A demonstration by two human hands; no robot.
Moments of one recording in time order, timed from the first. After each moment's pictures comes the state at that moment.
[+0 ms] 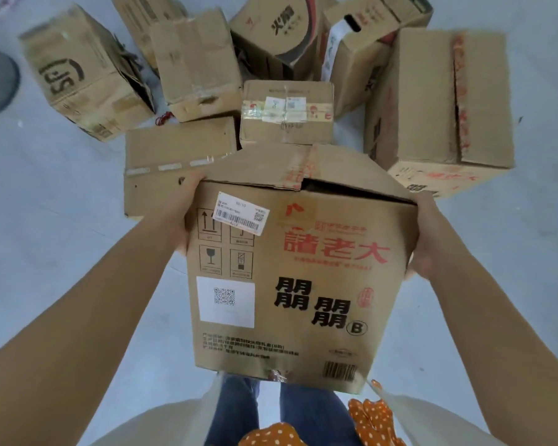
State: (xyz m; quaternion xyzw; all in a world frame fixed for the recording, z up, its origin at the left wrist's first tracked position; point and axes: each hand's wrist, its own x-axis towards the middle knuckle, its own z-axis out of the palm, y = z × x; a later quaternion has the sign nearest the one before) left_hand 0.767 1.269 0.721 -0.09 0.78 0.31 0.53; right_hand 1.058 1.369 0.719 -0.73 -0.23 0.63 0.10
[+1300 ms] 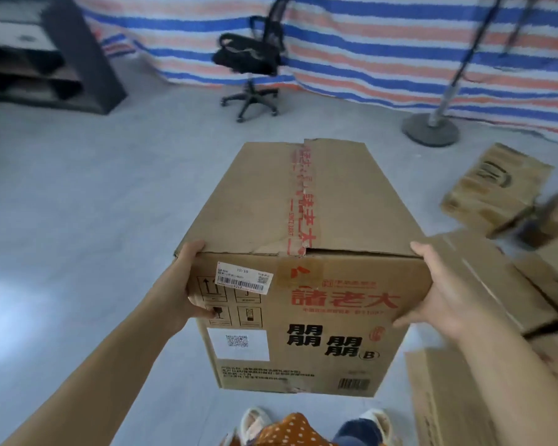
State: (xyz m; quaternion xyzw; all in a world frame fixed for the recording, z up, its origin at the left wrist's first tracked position) left_hand 0.937 0.619 0.851 -0.42 0.57 0.70 0.03; right_hand 0.841 0.932 0.817 -0.25 -0.64 0.67 -0.30
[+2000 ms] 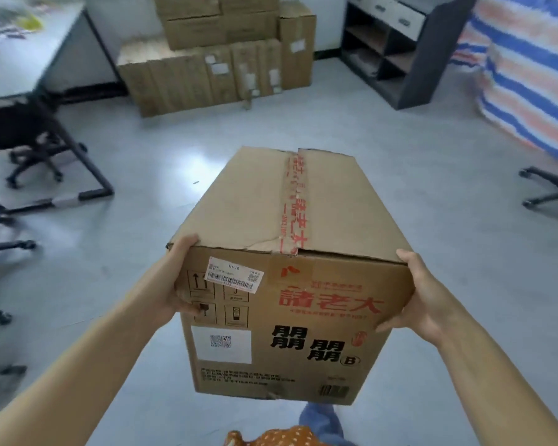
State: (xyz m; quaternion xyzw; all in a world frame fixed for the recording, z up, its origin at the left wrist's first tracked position) left_hand 1.082 0.339 0.855 -0.67 0.32 0.61 -0.28; right_hand 0.773 0.432 0.814 0.11 -0.66 0.45 -0.59
